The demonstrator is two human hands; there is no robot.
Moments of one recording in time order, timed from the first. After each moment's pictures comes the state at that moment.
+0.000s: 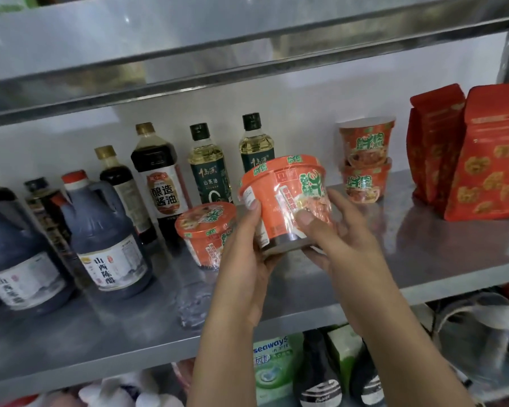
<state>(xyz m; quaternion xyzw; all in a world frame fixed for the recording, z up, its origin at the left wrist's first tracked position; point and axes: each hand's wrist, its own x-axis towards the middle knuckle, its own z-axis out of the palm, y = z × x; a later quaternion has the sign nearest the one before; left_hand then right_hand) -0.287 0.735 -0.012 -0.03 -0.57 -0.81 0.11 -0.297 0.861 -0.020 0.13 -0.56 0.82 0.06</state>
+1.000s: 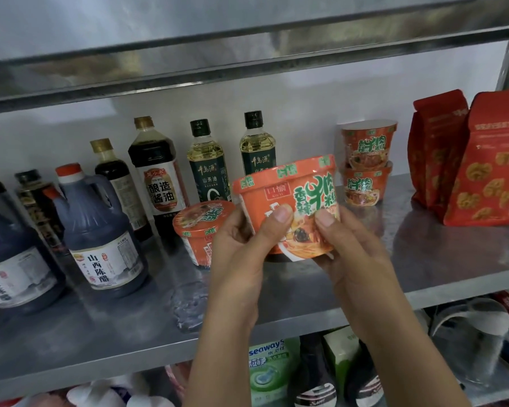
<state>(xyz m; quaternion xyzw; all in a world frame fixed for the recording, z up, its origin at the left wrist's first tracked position) -0.287 0.729 -0.012 -0.09 -0.60 -0.77 0.20 -0.292 0.862 -0.019 0.20 -0.52 0.83 0.04</state>
